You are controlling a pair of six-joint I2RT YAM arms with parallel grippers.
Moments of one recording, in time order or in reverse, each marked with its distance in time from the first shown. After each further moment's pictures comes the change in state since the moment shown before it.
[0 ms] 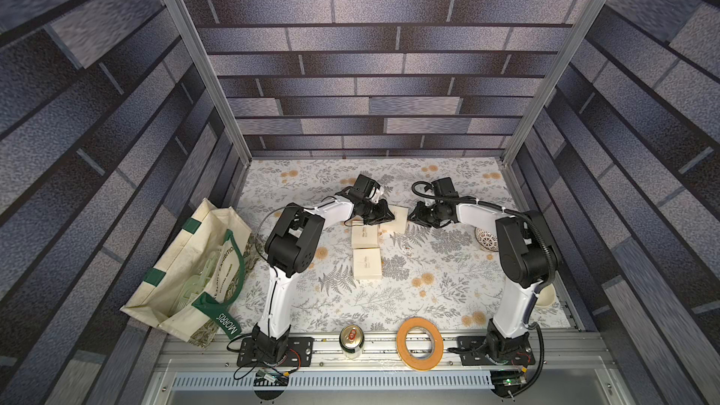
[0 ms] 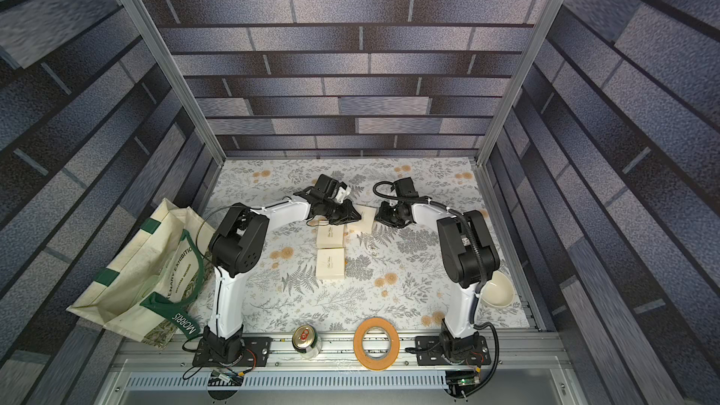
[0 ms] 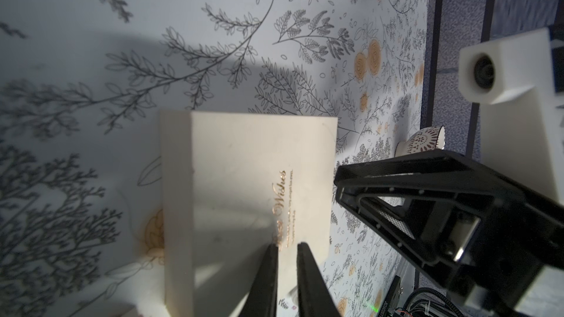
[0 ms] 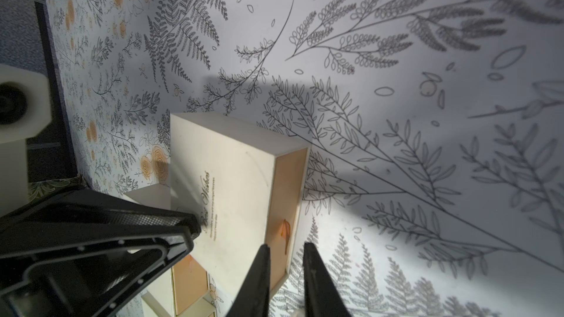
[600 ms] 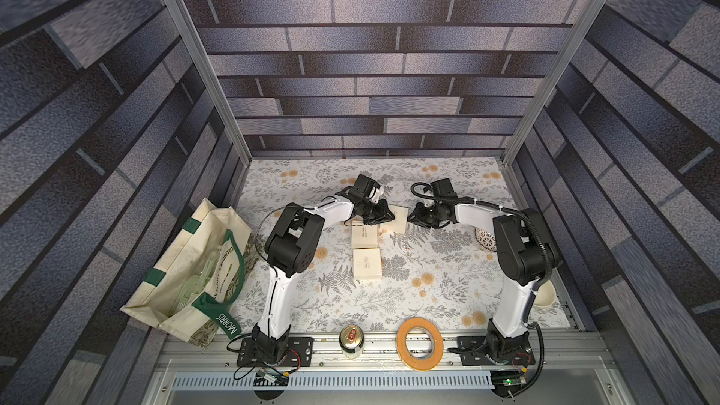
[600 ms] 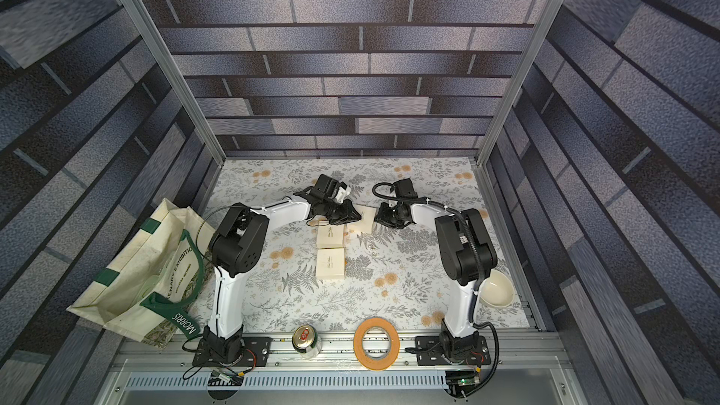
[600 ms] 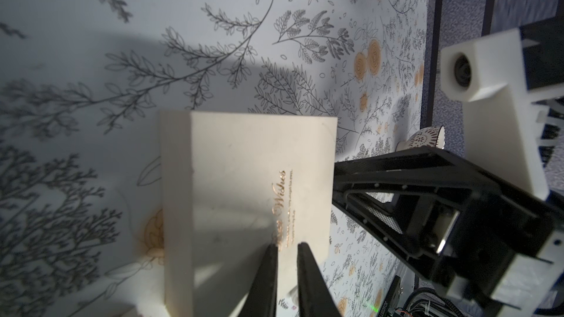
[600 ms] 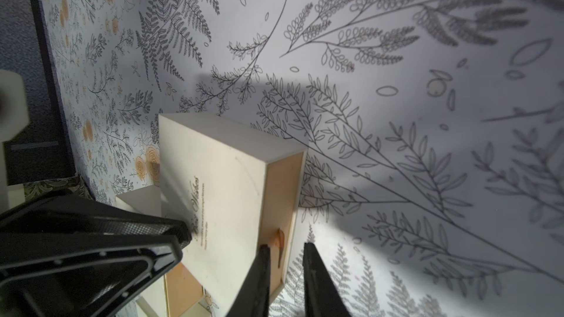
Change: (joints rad) left arm 0.003 0.000 0.000 0.000 0.000 0.000; right arm -0.002 0.020 0.000 0.021 -0.011 0.000
